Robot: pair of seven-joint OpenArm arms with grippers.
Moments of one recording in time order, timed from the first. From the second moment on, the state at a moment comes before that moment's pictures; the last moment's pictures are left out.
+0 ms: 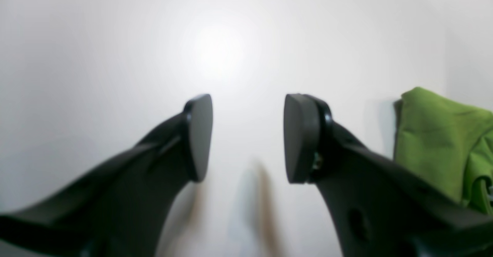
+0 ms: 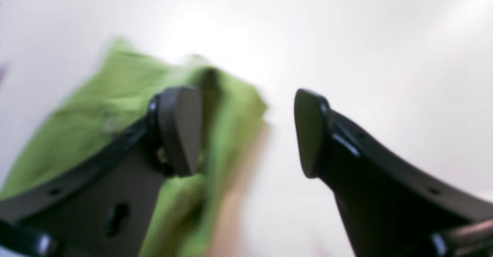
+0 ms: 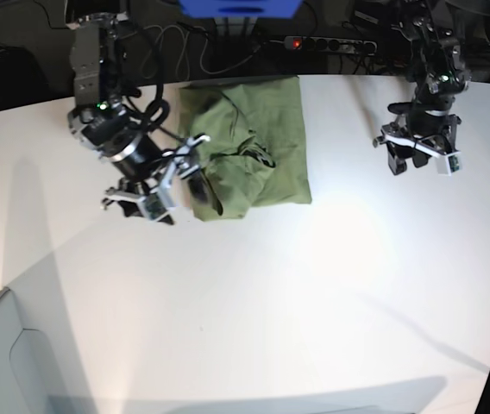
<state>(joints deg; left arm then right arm) 25.6 -11.2 -23.9 108.7 -30.0 -5.1 39.2 -12.5 3.3 -1.4 111.6 6.2 28.7 -39.4</state>
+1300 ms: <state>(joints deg) 25.0 -10.9 -26.3 110.1 -29.8 -5.3 44.4 -23.4 0.8 -1.9 107.7 6.1 28.7 -19.5</state>
